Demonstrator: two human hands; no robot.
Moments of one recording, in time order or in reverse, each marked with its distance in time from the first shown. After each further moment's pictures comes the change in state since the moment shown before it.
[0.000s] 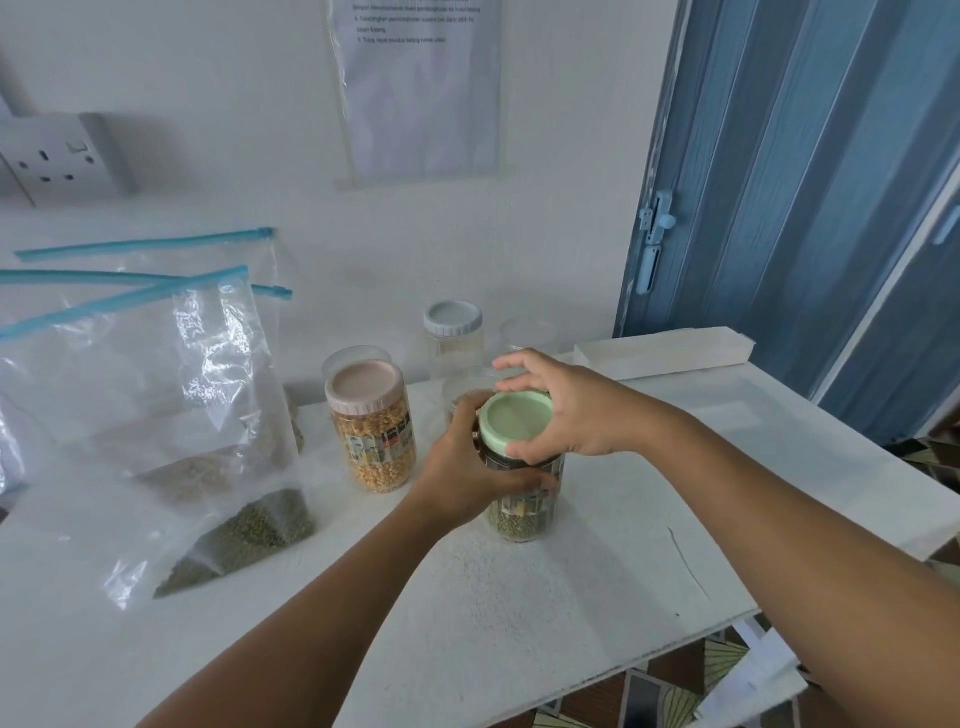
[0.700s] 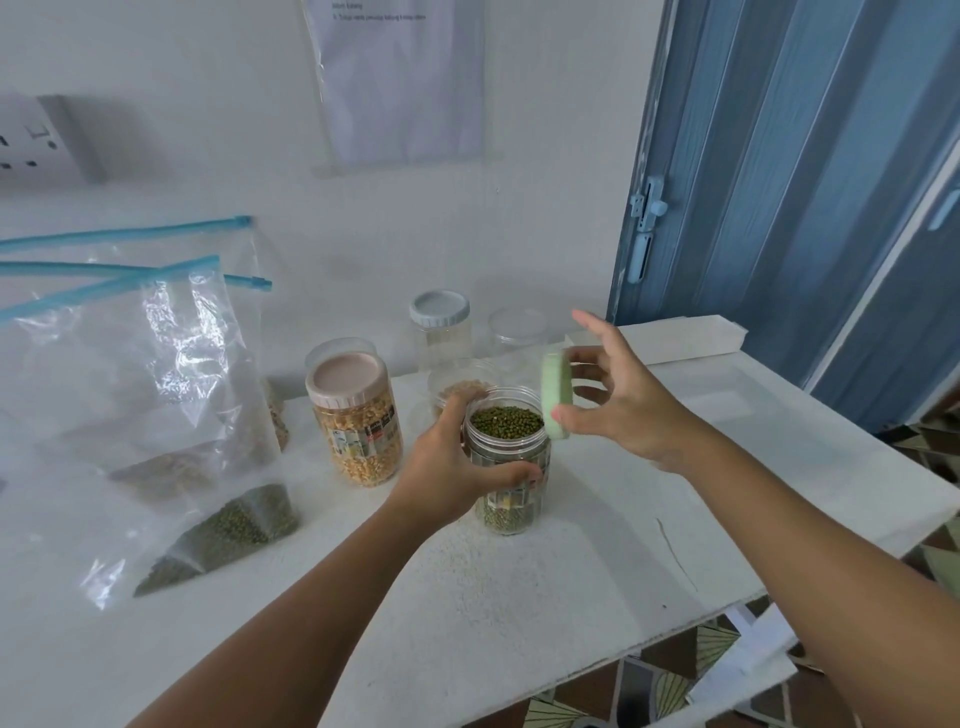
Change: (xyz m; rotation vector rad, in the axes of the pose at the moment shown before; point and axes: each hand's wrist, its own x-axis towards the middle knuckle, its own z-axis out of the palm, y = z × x) left_hand -0.003 0.002 0.003 0.156 0.018 0.016; right_hand -0.025 0.059 -0.001 0.462 0.287 -0.020
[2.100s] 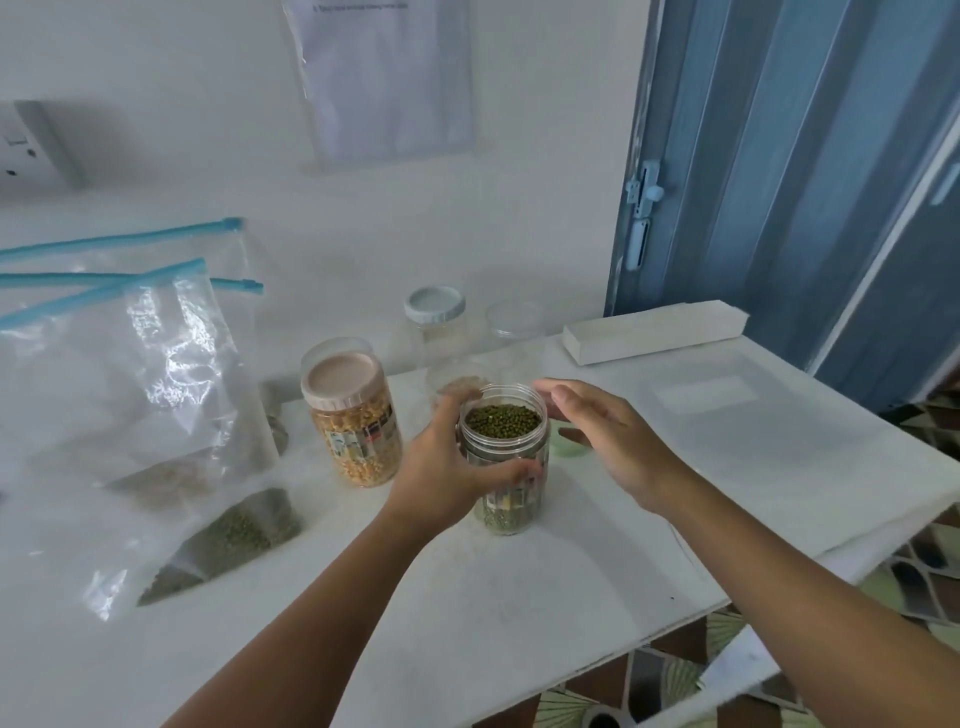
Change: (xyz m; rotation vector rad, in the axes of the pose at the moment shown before) left_hand -0.004 -0.001 -0.001 0.008 0.039 0.004; right_hand -0.017 0.028 0.038 0.112 0.081 0.119
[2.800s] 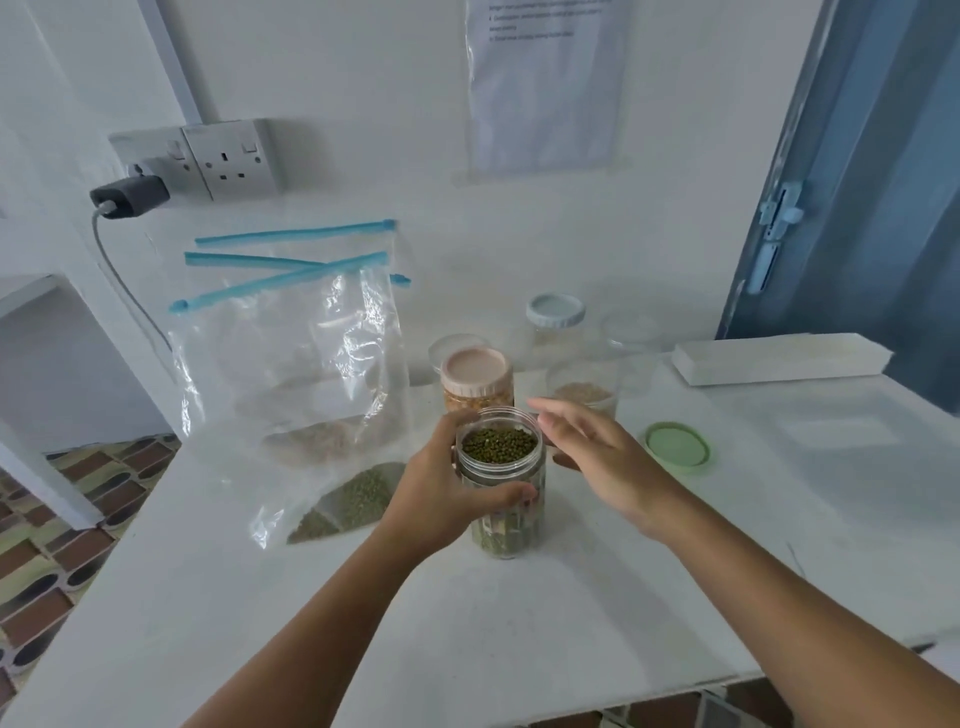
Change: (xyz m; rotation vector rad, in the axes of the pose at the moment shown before) left_hand -0.069 -0.042 -0.101 0.023 0.130 -0.108; right_hand 0.002 -0.047 0.119 0.017 -0.224 -0.063
